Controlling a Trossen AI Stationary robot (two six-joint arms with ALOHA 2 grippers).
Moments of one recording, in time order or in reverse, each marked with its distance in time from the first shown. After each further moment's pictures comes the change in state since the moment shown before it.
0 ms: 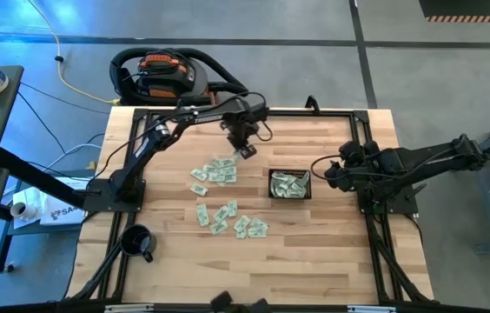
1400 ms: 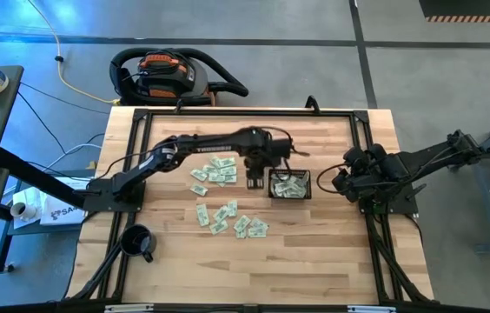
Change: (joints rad) left arm -0.332 0.022 0.313 -0.200 -0.197 0.203; right arm 0.138 -0.003 0.000 -0.188 -0.036 0.101
